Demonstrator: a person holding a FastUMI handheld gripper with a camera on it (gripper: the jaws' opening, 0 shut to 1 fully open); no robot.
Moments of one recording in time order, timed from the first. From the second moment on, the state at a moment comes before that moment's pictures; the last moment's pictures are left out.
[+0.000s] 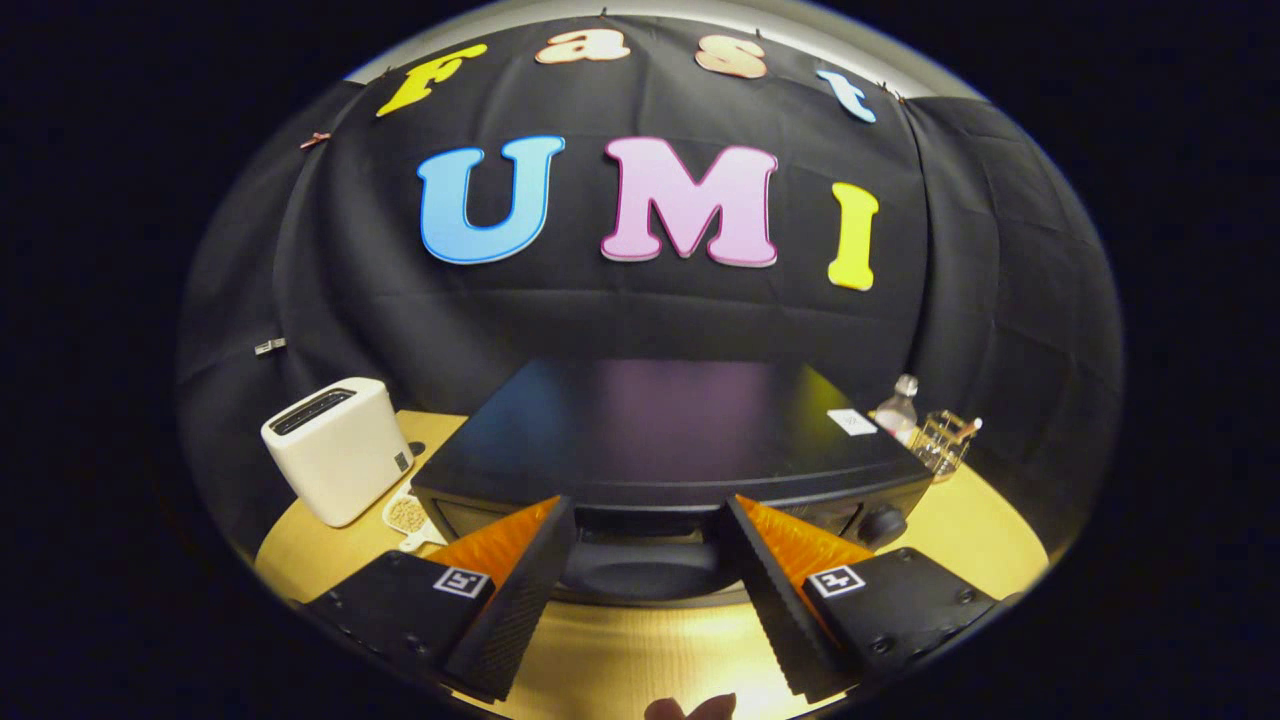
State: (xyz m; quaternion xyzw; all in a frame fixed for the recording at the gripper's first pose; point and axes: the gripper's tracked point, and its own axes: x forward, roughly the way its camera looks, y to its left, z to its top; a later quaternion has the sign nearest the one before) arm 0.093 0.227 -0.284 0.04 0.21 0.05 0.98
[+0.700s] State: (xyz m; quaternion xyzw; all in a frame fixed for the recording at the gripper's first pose) arm 0.038 0.225 -0.297 0.04 0.21 0.05 0.98
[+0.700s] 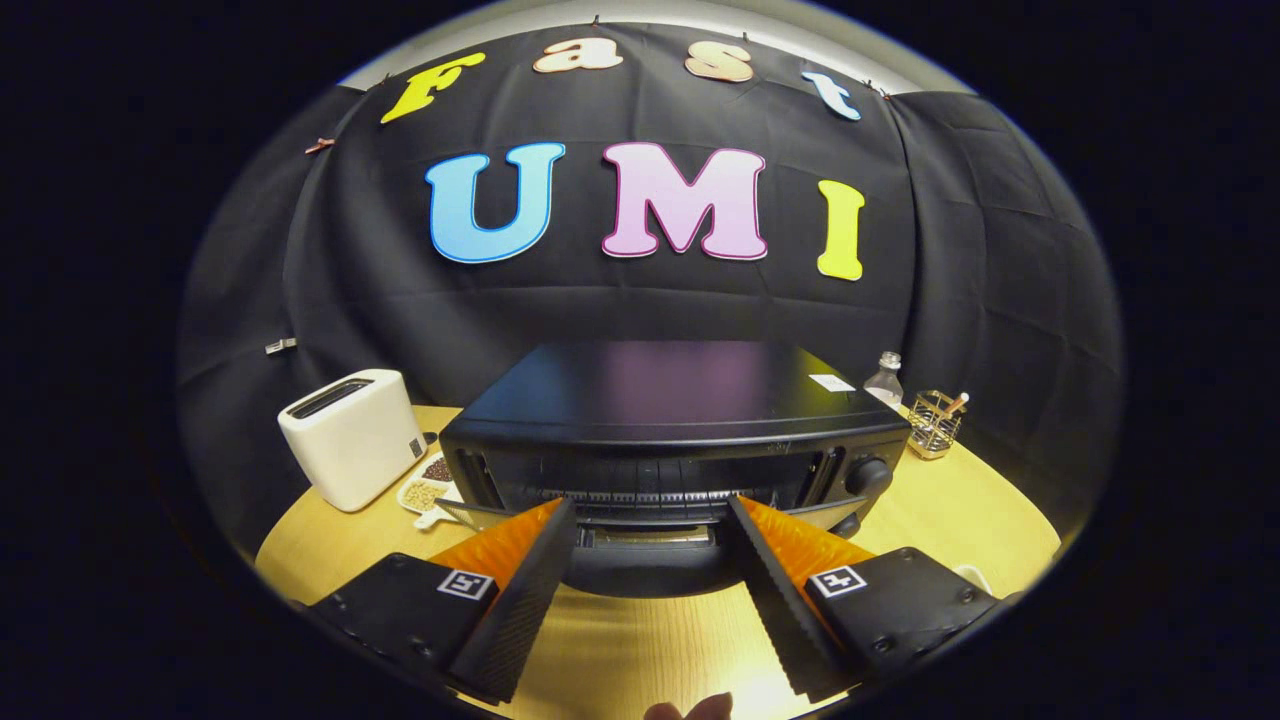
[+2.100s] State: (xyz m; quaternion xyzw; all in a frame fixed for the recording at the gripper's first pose) arm -0.078 0.199 -0.376 0.05 0.35 0.10 0.93
